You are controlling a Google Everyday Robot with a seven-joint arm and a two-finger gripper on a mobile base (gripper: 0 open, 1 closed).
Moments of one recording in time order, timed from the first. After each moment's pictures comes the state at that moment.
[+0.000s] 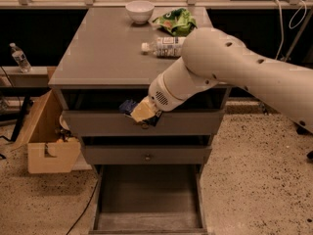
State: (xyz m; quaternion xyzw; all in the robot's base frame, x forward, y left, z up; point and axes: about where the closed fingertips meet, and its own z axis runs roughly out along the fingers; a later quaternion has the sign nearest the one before) arm 0.535 0.040 0.813 -0.46 0.83 0.21 0.25
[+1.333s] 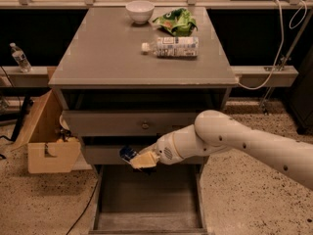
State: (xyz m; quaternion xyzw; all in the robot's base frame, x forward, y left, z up) arm 0.489 0.052 0.649 -0.38 0.80 0.40 0.23
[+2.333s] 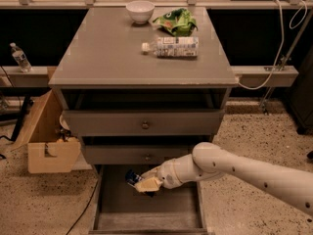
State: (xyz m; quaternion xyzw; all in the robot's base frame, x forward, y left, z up) arm 0.475 0.048 0.515 -0.40 0.78 0.43 0.22
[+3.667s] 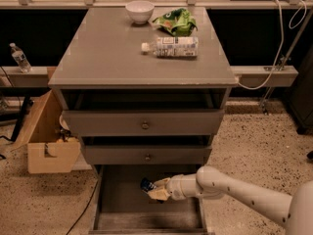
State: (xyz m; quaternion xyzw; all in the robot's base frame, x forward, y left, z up) arm 0.518 0.008 0.354 -0.39 0.79 0.39 0.28
